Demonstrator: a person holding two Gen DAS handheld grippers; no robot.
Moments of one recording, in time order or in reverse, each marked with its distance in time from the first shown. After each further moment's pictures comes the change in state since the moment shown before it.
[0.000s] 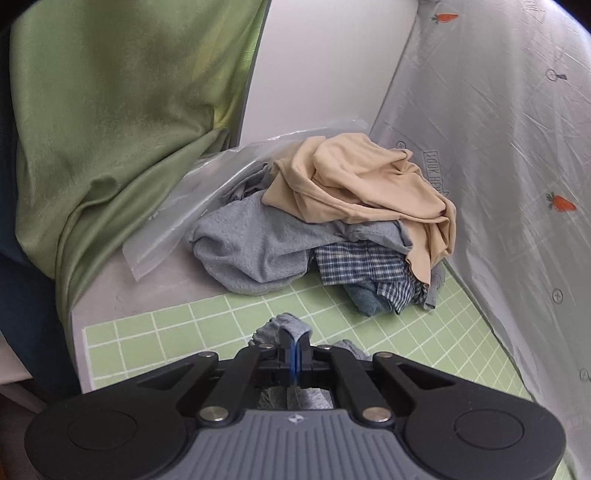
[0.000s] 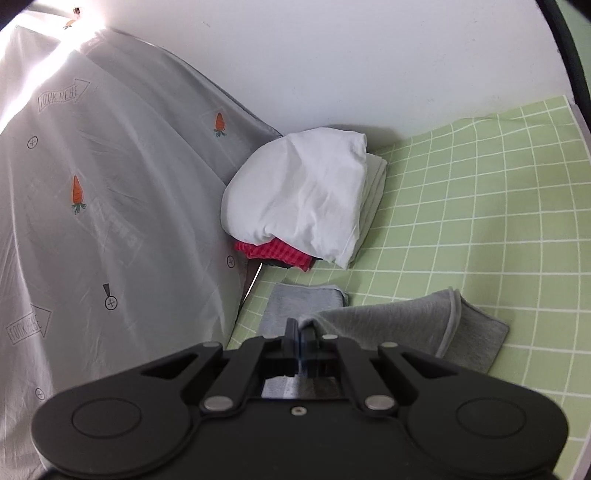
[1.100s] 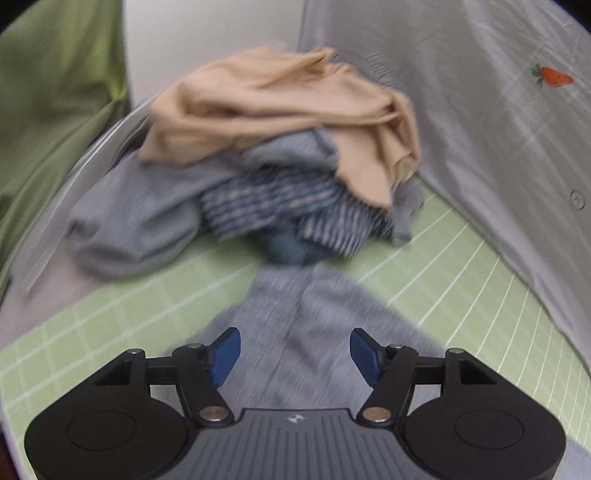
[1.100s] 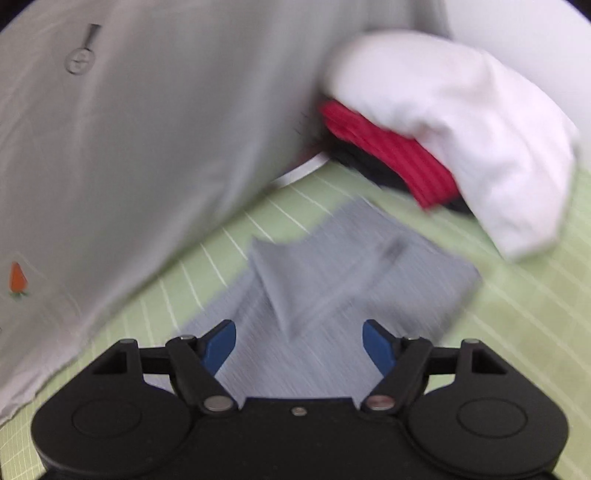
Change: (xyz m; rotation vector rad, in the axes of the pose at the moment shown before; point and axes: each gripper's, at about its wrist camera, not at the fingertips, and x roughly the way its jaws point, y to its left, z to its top) left arm 0.099 -0.098 -0.045 0.223 0.160 0.061; right arm 0.215 0.106 -0.099 -0.531 0.280 -0.190
